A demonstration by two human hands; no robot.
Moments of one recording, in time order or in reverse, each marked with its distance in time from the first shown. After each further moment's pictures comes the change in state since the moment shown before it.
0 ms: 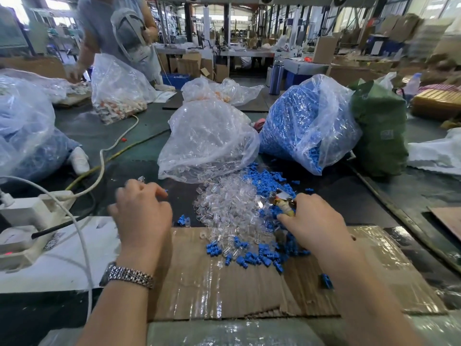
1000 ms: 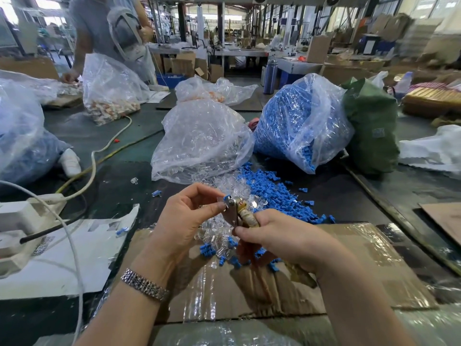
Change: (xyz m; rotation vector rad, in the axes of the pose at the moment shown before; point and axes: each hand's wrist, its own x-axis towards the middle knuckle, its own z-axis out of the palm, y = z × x) left_hand -0.025 0.046 0.009 -1.288 -0.597 0.028; right_hand -0.033 -0.028 -0.009 0.750 -0.588 -0.274
